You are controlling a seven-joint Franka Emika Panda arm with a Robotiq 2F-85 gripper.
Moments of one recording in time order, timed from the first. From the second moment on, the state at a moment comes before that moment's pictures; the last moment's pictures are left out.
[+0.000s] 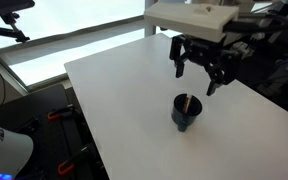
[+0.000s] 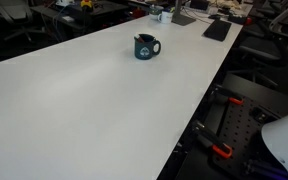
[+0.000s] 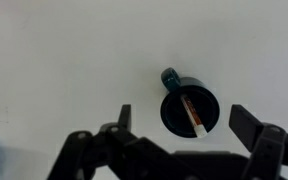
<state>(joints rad) -0.16 0.09 -0.16 -2.15 -0.22 2.24 -0.24</state>
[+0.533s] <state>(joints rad) -0.17 0.25 -0.16 -2.01 -0.14 2.24 -0.36</state>
